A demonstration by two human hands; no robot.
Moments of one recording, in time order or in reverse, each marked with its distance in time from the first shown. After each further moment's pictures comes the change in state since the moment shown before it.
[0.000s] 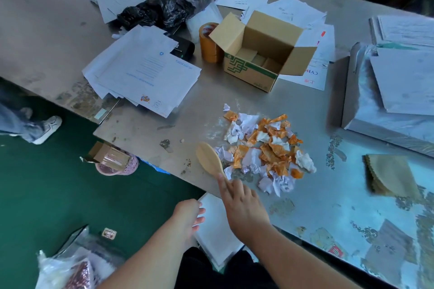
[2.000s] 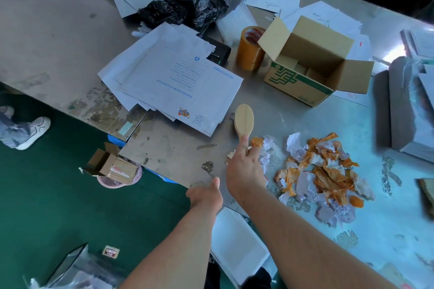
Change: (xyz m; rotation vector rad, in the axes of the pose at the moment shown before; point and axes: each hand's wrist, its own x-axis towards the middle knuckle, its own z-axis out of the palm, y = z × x) left_hand 0.054 0.121 -0.067 0.213 0.120 0.245; right_hand 0.204 -0.104 -0.055 0.406 0.050 0.604
